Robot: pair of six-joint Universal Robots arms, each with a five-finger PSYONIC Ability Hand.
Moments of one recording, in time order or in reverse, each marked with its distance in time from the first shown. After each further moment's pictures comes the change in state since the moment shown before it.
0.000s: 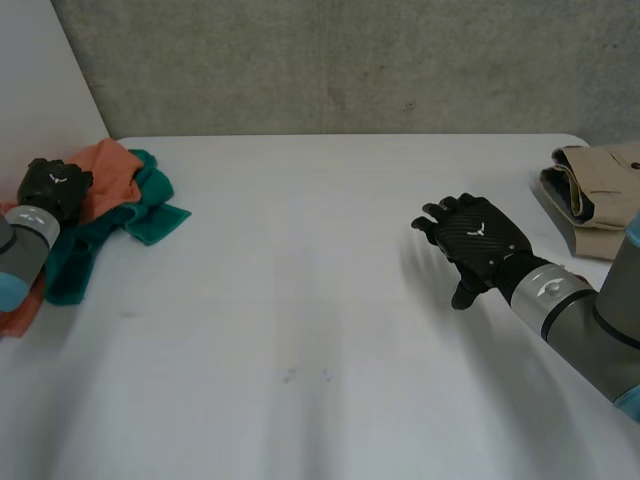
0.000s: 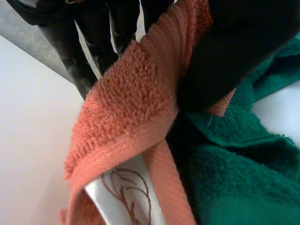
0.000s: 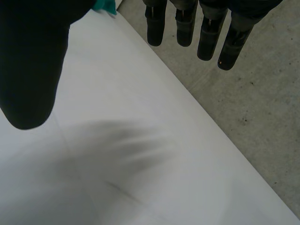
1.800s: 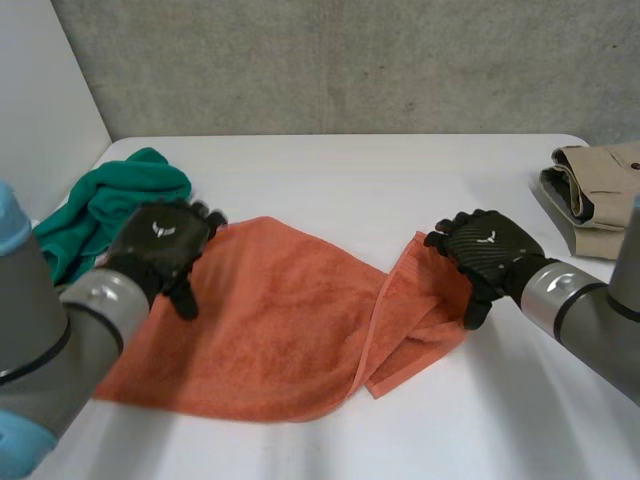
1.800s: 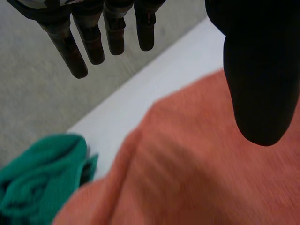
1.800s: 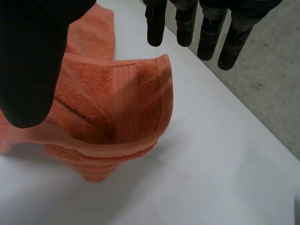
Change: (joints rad) left arm -0.506 0.744 -0.713 -0.233 -0.230 -0.292; right arm 0.026 -0.032 -0.086 0.281 0.111 -0.011; left_hand -0.868 -0.922 -0.922 -0.923 -0.914; right_hand 0.000 0.000 0.000 0.000 0.000
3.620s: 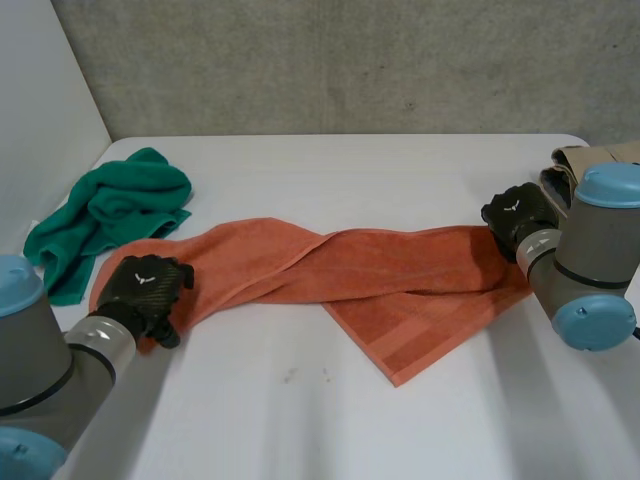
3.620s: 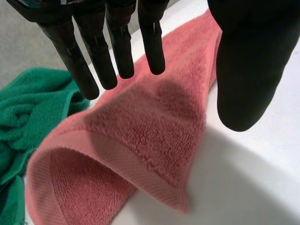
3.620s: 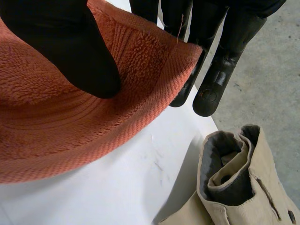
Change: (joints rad) left arm 0.168 -0.153 -0.192 0.272 0.083 0.015; right arm -0.016 0.357 -0.343 -0.145 0.323 -0.218; left_hand 0.266 0.263 0.276 0.272 0.287; right_hand 0.795 0.955 0.966 0.952 0.930
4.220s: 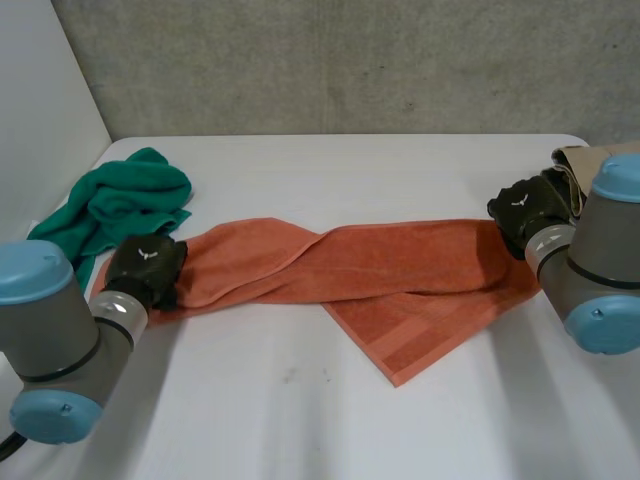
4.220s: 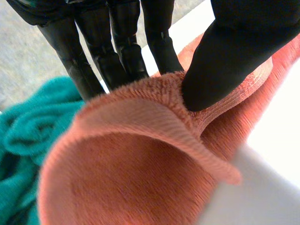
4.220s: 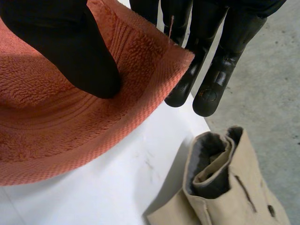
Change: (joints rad) left arm -0.017 -0.127 0.134 0.107 -0.061 0.006; right arm -0.005 -0.098 0.068 0.012 0.001 -0.004; left_hand 0.631 0.682 0.668 0.686 0.629; right_hand 0.000 0.000 0.000 0.000 0.000
